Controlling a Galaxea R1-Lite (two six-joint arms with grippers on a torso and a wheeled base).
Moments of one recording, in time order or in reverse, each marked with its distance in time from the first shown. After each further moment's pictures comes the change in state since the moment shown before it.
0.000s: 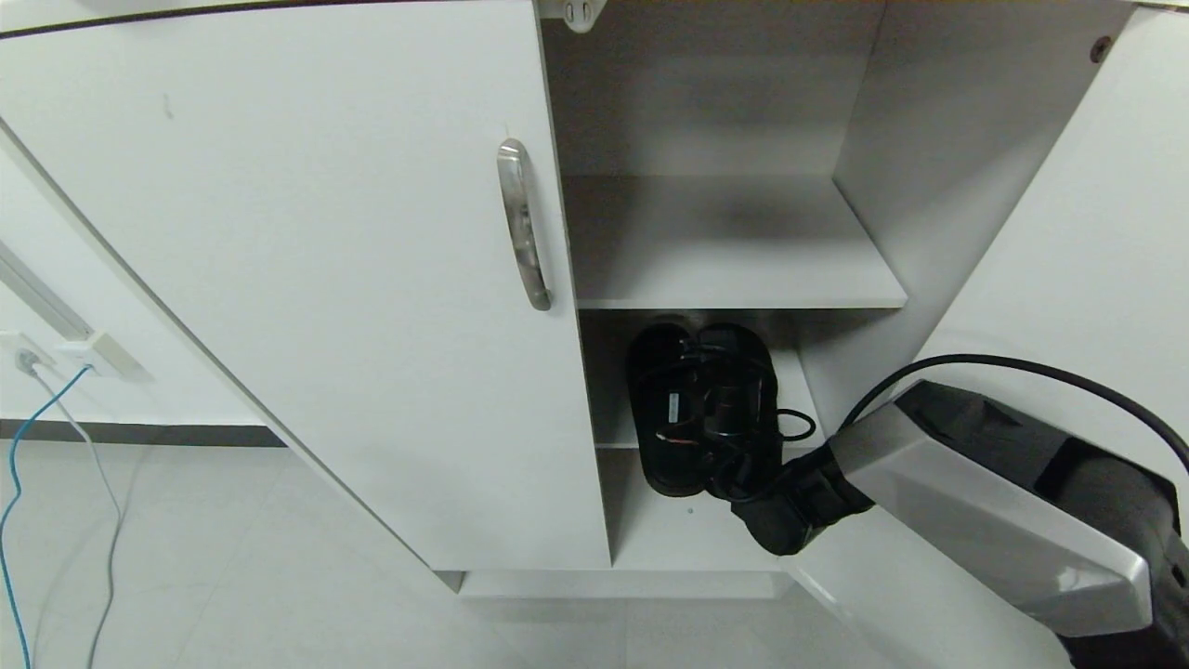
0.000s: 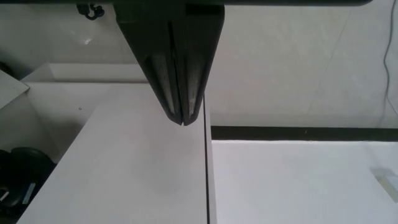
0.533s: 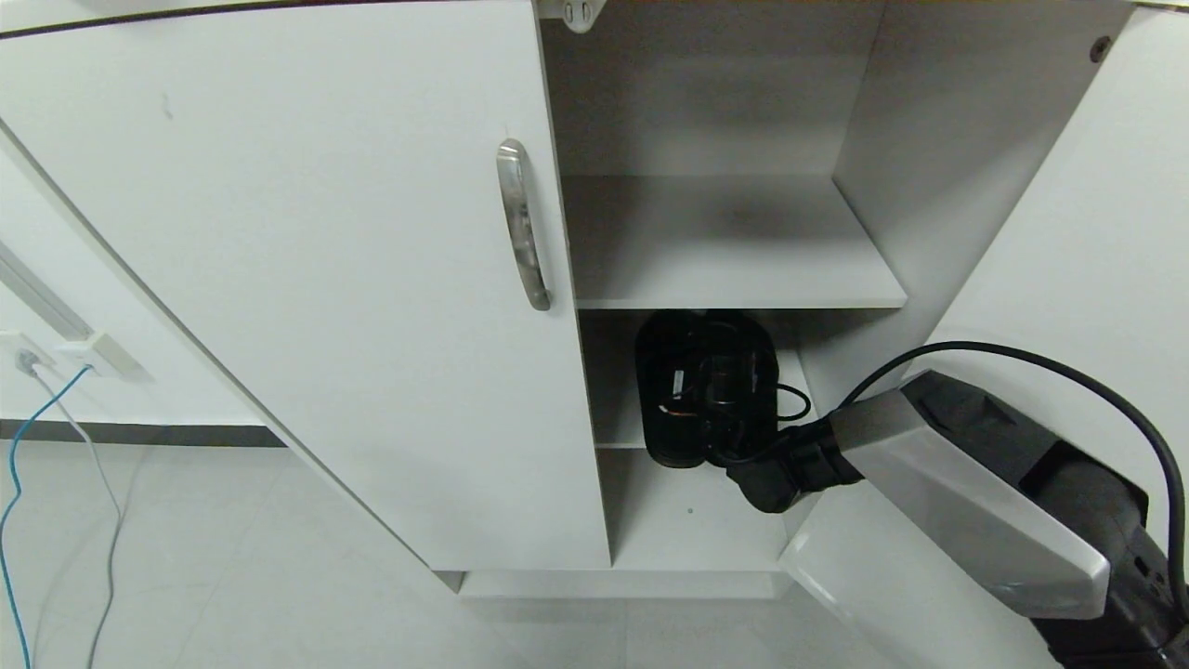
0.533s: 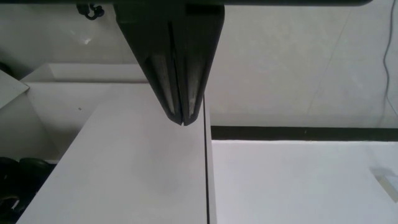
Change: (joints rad) left arm 0.000 0.000 0.000 0.000 0.002 0.000; right arm -0.046 0.058 -0.211 0.192 -0.001 0.078
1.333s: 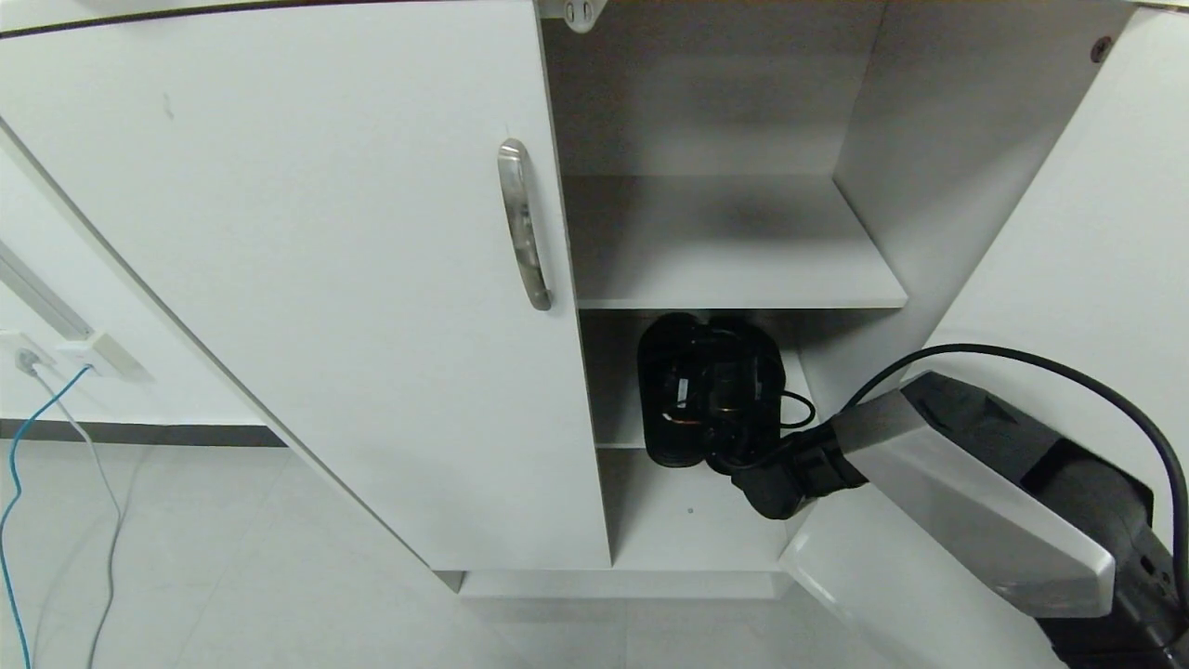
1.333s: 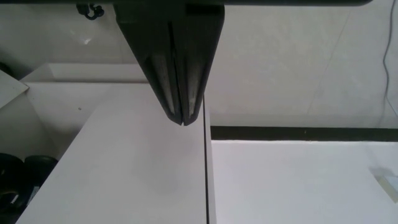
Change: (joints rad) left arm 0.000 0.000 0.000 0.000 0.000 0.000; right arm 0.000 -0.015 0.067 -0.013 -0.009 0.000
